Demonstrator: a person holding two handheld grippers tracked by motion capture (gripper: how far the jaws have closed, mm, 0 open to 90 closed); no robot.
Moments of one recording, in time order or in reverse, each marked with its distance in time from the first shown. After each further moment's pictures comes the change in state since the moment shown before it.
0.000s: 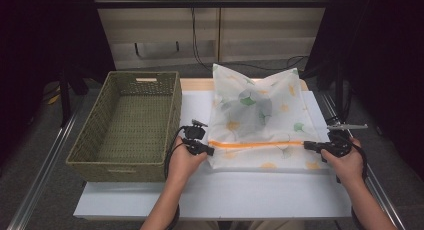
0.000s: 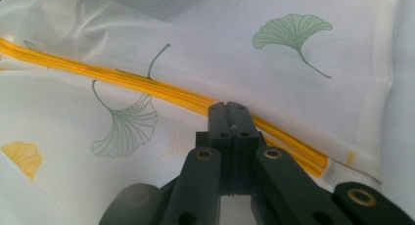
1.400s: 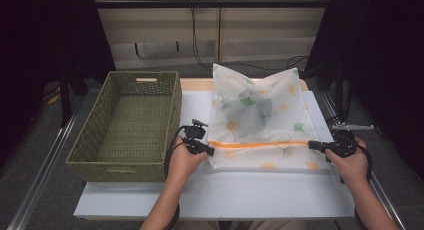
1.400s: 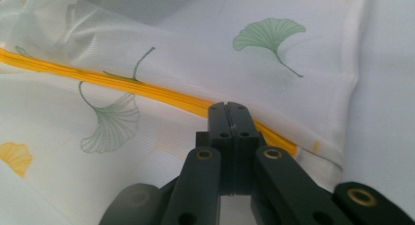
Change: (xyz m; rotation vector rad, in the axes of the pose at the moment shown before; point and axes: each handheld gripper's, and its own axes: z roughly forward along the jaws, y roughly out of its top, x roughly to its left) left arm 0.001 0.002 0.001 0.015 0.008 0.010; right arm -0.006 -0.002 -0.009 -0.013 -0.039 0.006
